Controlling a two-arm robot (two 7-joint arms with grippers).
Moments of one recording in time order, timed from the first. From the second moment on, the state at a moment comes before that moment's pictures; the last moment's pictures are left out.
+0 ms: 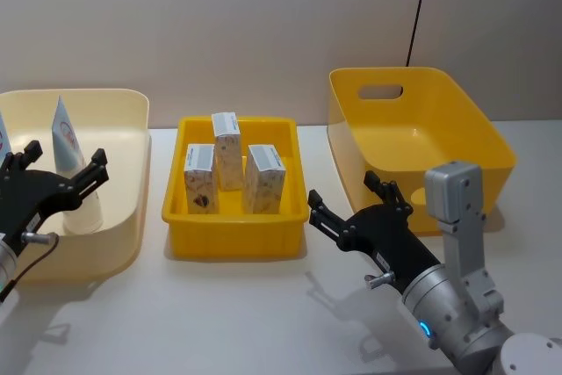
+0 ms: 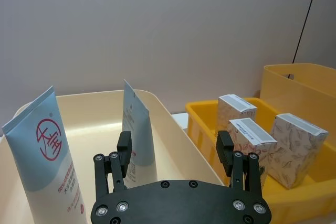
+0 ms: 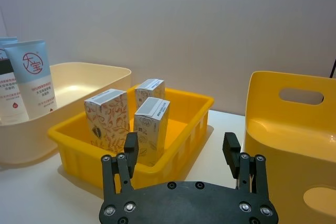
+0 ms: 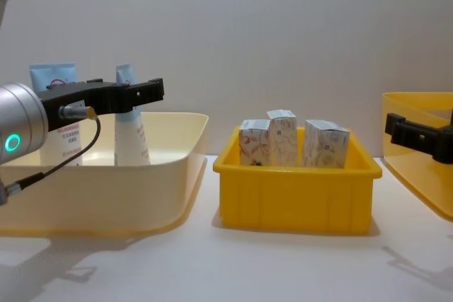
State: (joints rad) left arm -0.26 0.32 0.28 -1.61 -0.44 0.13 -0.09; right arm -0.01 0.34 -0.23 -1.77 0.29 0.03 0.07
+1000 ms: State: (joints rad) left arm -0.42 0.27 0.32 -1.38 -0.37 0.17 -0.11; right arm -0.01 0.34 -0.23 -1.77 0.29 0.03 0.07
